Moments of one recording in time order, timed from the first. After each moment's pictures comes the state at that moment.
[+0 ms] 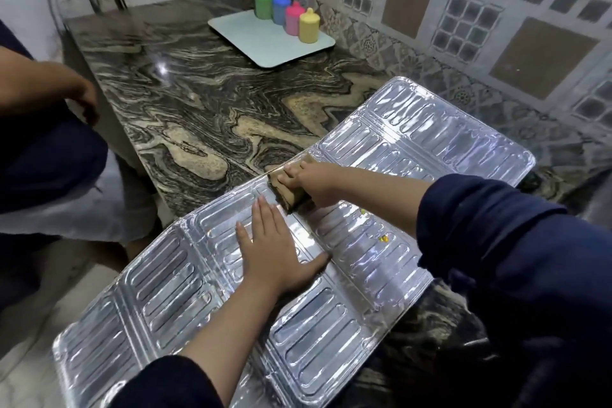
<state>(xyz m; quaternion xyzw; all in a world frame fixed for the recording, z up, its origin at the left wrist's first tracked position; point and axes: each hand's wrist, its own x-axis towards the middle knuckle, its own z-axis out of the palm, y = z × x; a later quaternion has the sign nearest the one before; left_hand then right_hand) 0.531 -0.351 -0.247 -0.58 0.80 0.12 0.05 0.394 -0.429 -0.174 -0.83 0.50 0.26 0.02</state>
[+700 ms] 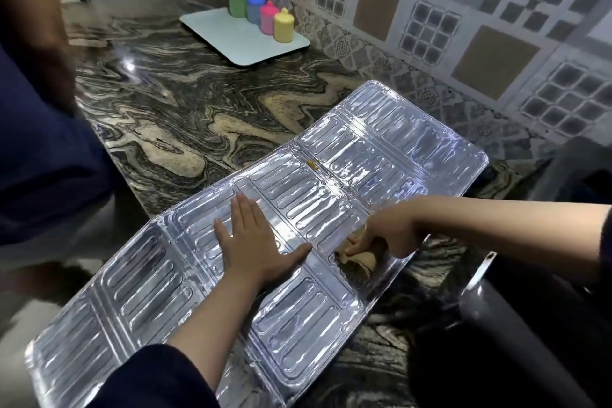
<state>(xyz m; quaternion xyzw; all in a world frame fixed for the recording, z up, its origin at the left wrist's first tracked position) 0.534 -0.352 -0.249 -0.58 0.80 0.13 0.05 0.324 -0.308 -0.131 -0.71 0.51 0.39 0.28</state>
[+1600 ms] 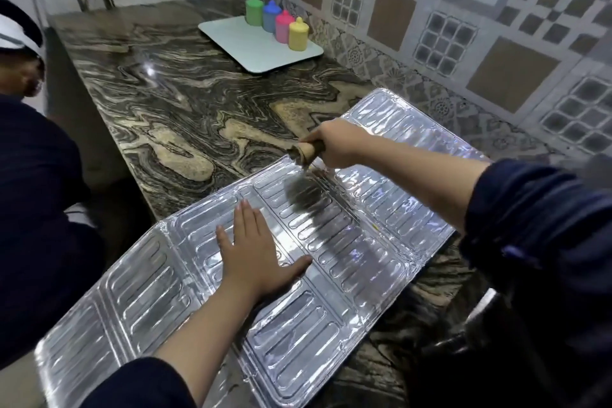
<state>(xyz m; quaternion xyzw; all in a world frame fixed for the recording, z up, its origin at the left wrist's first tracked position) 0.536 -0.348 -0.250 -0.57 0.81 0.11 0.05 0.349 -0.425 -0.107 -0.74 0.66 0.04 0.10</state>
